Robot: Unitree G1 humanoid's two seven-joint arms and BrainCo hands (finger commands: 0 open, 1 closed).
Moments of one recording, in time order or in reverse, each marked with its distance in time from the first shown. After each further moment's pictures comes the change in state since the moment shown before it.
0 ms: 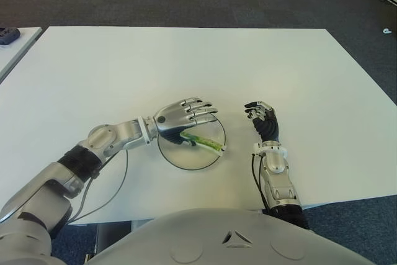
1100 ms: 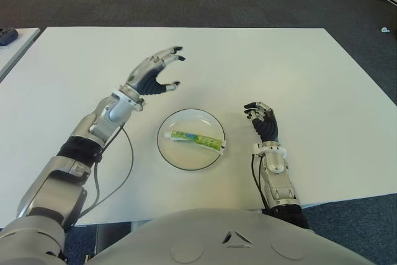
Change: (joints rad) left arm -0.031 -0.137 0.377 0.178 -0.714 0.081 -0.284; right arm -0.004 -0.004 0.000 0.018 0.001 -0.008 0.008
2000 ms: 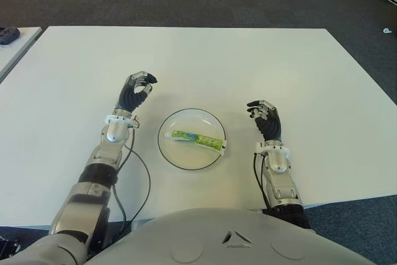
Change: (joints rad) left arm 0.168 -0.240 0.234 0.155 -0.253 0.024 -0.035; right arm 0.000 0.000 -0.023 -0.010 0.012 -0.025 0.001
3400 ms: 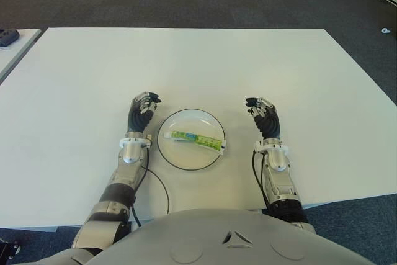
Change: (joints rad) left arm 0.114 -0.177 0.045 0.073 -0.003 -0.091 0.106; right arm -0.048 0.004 -0.022 0.098 0.032 -0.103 0.059
